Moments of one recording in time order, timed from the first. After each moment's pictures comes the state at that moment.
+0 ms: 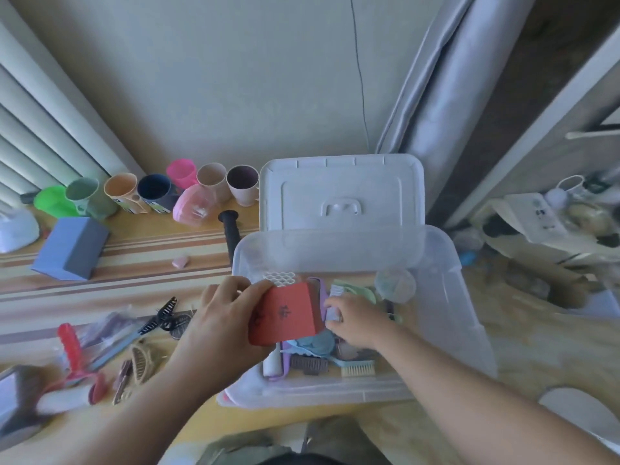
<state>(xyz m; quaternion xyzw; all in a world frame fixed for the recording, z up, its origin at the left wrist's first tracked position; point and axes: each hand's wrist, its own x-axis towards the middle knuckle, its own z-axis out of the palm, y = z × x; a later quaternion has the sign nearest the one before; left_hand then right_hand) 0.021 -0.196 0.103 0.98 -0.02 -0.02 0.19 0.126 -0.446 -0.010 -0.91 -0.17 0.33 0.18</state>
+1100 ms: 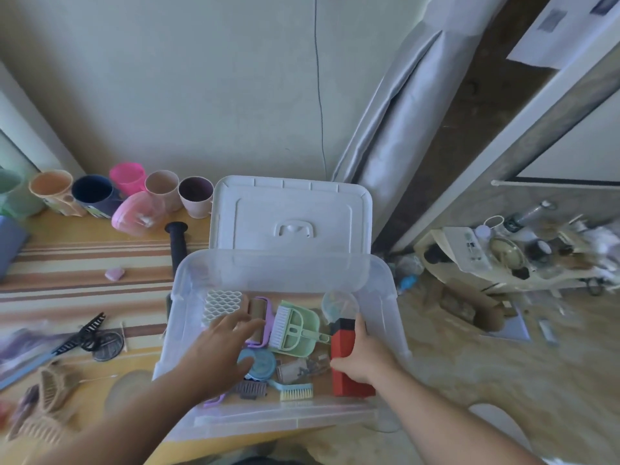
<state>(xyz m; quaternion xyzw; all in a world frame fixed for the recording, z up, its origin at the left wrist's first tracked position) 0.059 -0.251 0.031 0.96 -0.08 -0.17 0.23 0.109 -0.556 0.002 -0.92 0.10 0.37 0.11</state>
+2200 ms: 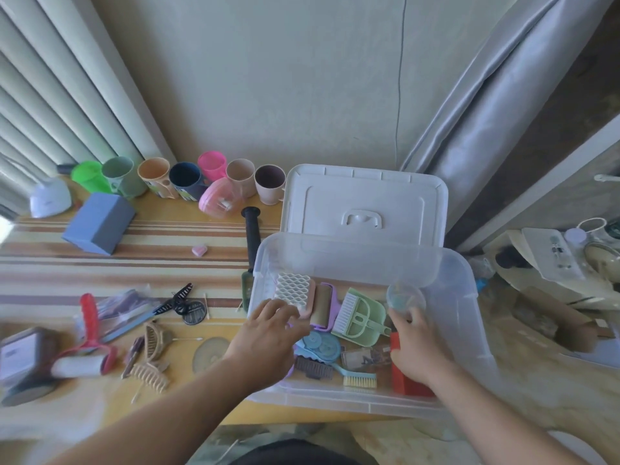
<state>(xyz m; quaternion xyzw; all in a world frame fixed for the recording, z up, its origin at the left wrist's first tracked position) 0.019 -0.210 0.024 0.98 -0.17 -0.05 0.10 0.108 -0.522 0.001 -0.96 -0.10 0.26 0.02</state>
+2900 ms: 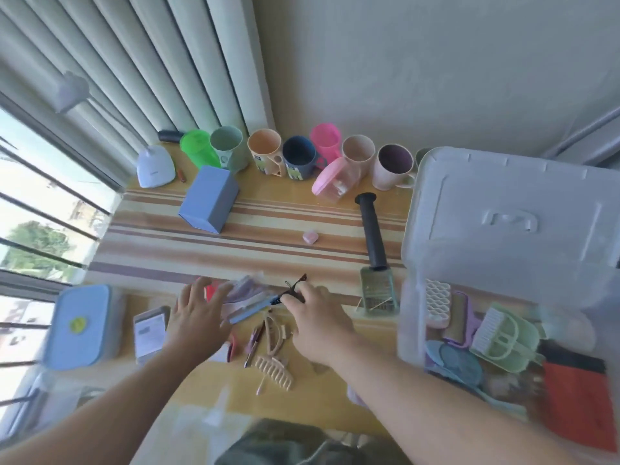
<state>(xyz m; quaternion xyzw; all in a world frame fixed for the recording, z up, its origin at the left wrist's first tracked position) -0.061 0.143 -0.046 0.96 0.22 -0.13 0.07 0.053 -0.088 -0.015 -0.88 -0.37 0.30 0.11</state>
